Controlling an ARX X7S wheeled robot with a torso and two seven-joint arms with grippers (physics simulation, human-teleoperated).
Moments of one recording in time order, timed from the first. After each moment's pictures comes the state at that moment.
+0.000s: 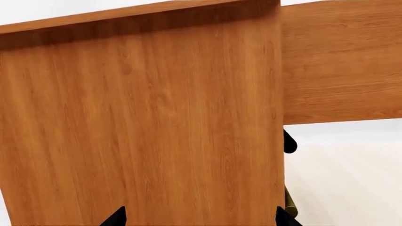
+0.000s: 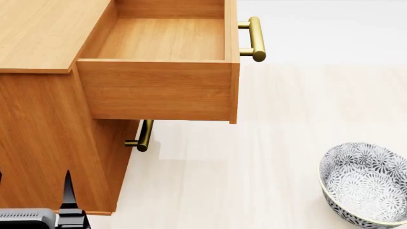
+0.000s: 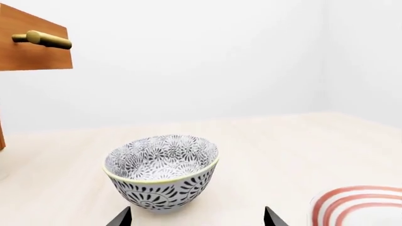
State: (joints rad) left arm -0.08 -0.29 0.23 0.41 -0.16 -0.31 -0.40; right arm -0.42 0.37 0.49 -0.04 0.58 -0.29 -0.30
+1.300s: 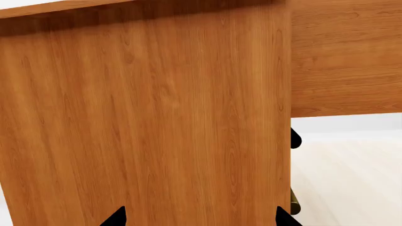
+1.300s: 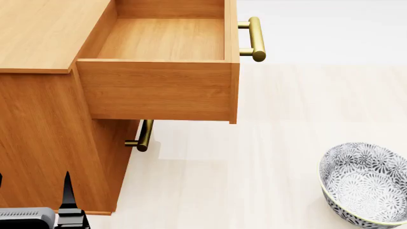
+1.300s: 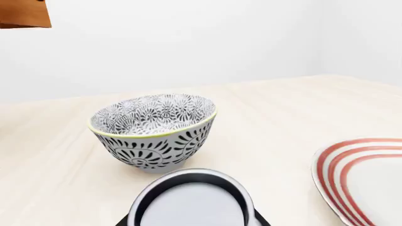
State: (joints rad) left arm -0.09 -0.30 0.24 0.38 -0.19 -0.28 -0.42; right arm -0.36 0.36 0.43 0.07 0.54 -0.24 -0.27
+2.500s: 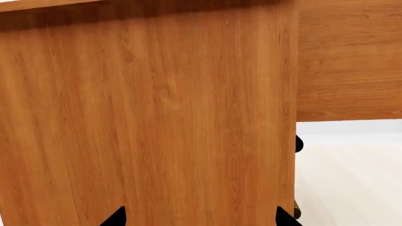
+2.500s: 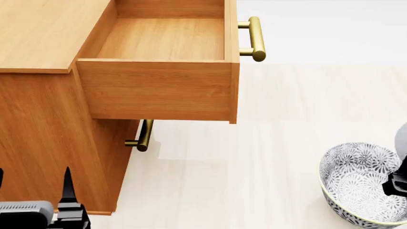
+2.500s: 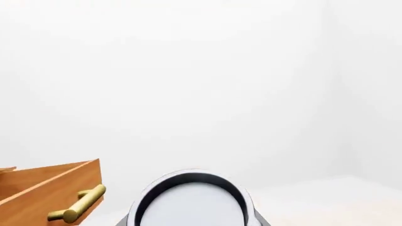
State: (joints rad) left arm -0.12 -0.31 0.24 0.34 -0.23 -0.27 -0.42; right arm 0.07 0.69 0.38 -0.51 0.87 0.31 0.22
